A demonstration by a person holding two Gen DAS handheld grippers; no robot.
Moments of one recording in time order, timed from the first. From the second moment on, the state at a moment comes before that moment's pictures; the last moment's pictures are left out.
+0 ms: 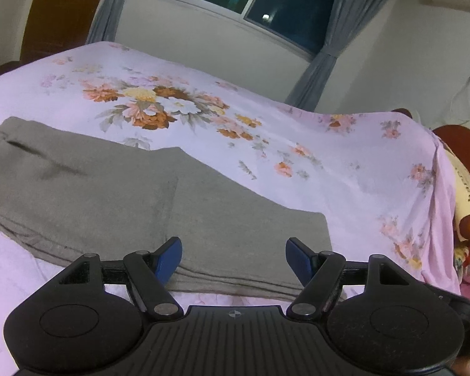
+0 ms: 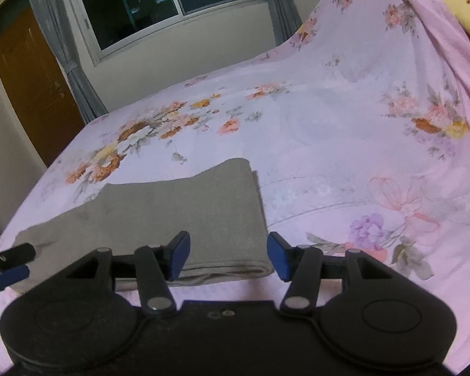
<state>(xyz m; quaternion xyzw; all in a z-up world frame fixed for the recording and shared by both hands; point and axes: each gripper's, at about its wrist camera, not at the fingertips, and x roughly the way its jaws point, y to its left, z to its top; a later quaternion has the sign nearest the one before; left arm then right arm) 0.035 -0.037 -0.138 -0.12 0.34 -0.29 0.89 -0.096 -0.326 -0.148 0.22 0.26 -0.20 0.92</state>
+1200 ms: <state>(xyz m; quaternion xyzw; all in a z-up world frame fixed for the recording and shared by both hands) 0.098 -0.090 -0.160 -0.01 0.39 -0.26 0.89 0.001 -0.299 -0.160 0.08 0.36 -0.18 0.91</state>
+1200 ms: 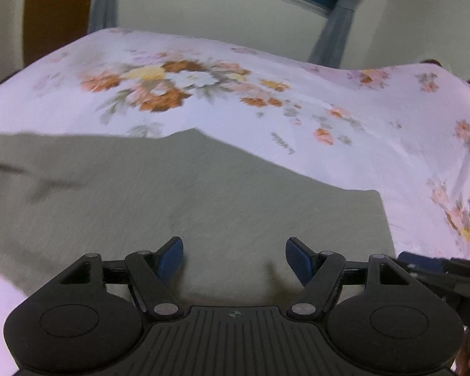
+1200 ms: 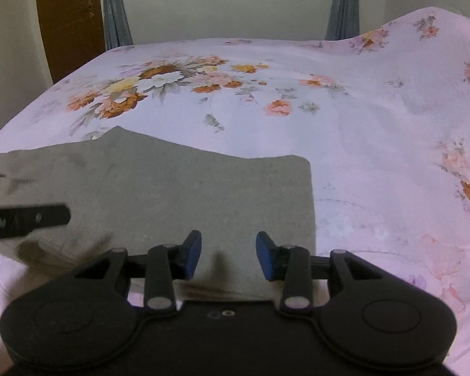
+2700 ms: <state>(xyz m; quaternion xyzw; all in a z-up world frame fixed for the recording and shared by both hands) 0.159 0.132 -0.219 -0.19 0.43 -0.05 0.88 0.094 -0.213 -0.202 0.08 0.38 -0.06 0.92</state>
